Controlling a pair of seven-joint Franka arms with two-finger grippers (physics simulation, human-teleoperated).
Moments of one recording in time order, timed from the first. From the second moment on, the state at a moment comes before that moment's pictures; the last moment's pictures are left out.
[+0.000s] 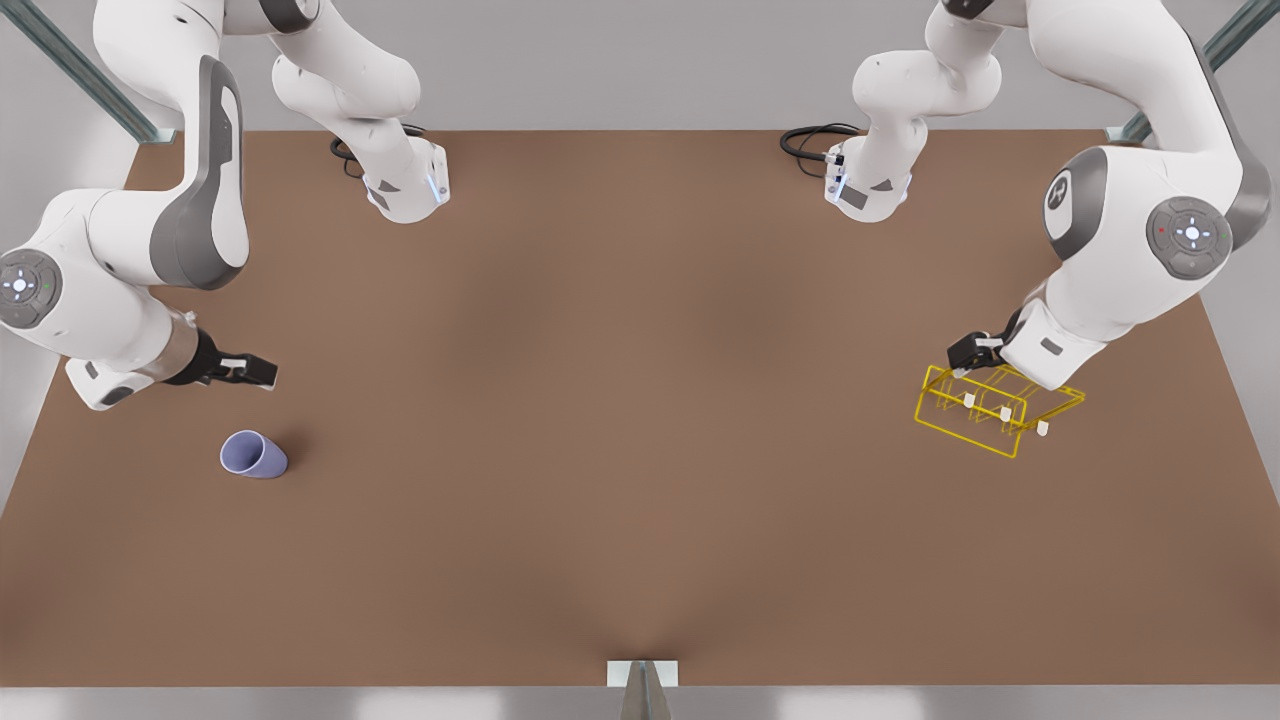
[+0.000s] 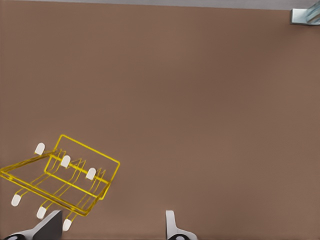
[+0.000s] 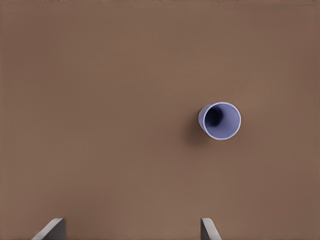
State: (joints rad) left arm 0.01 0.16 -0.13 -1.48 0.03 1.60 -0.16; right arm -0.06 0.18 0.03 -1.55 -0.02 1.64 0.05
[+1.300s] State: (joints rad) left arm 0.01 0.18 -0.11 -1.48 0.03 1.57 -0.20; right arm -0.25 0.63 0.03 -1.55 0.00 2.08 -0.01
